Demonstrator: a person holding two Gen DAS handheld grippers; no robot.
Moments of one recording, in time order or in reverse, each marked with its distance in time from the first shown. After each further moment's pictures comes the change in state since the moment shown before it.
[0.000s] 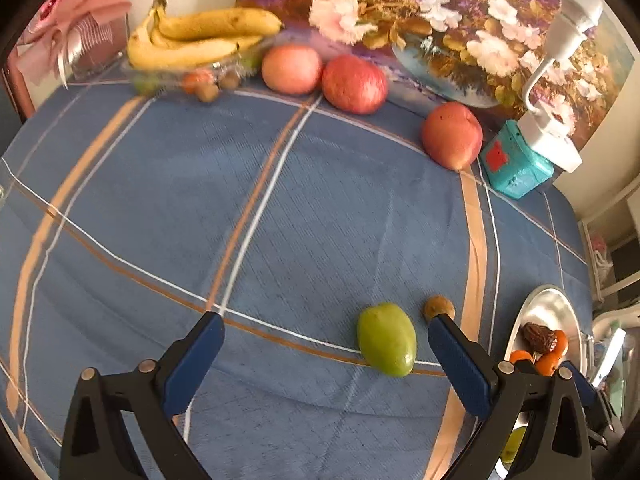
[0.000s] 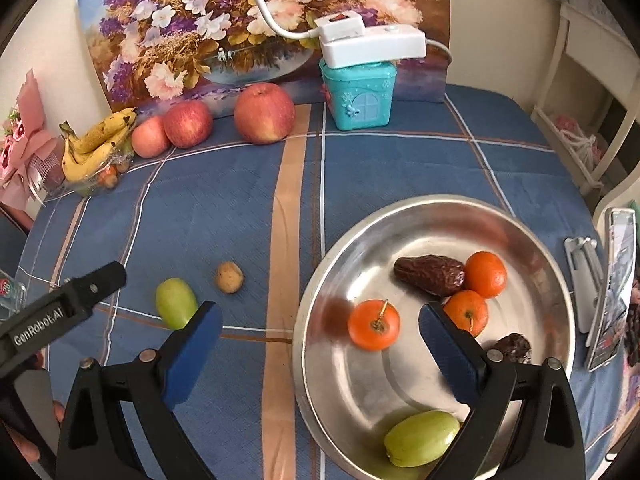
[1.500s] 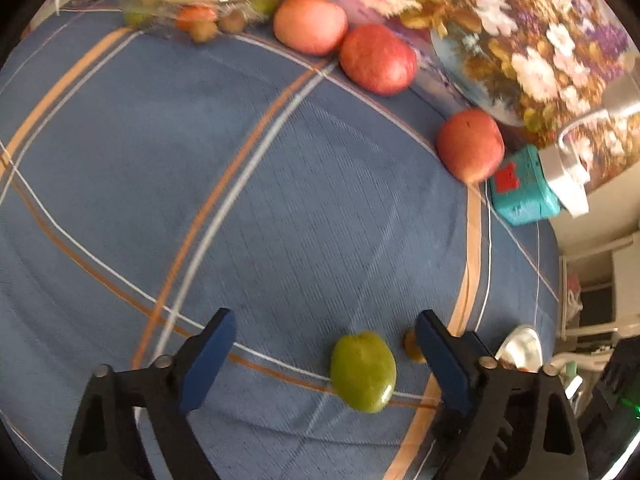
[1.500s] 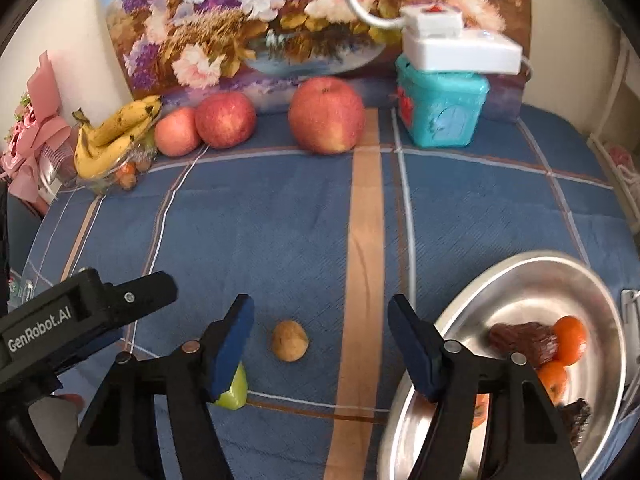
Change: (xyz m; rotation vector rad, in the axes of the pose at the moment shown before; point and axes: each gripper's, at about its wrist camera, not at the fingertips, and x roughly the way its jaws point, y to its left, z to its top) left arm 0.036 0.004 0.022 -0.193 0.140 -0.139; right arm 0.053 0.048 0.035 -0.088 0.020 0.114
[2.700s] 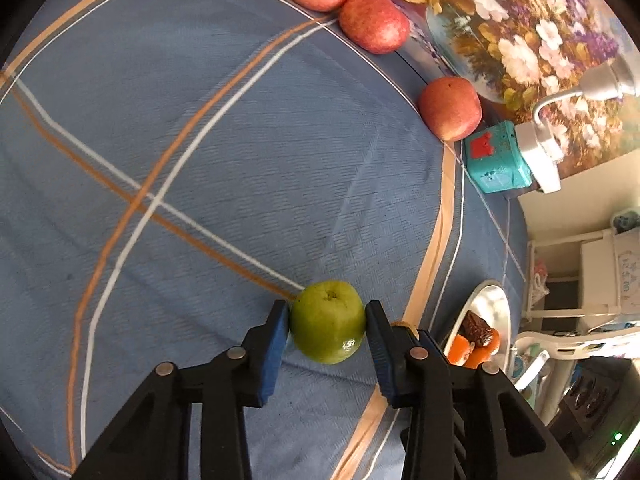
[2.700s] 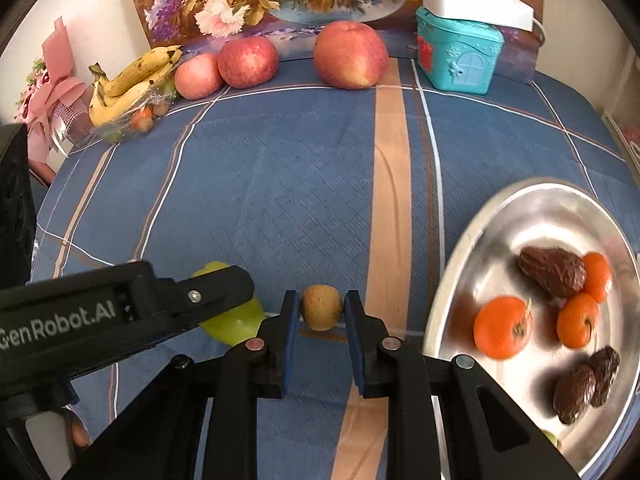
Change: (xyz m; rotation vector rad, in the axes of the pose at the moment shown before) left arm -0.012 -0.001 -0.049 -0.094 0.071 -0.135; right arm -0.009 0.006 -0.040 -0.019 0.095 0.024
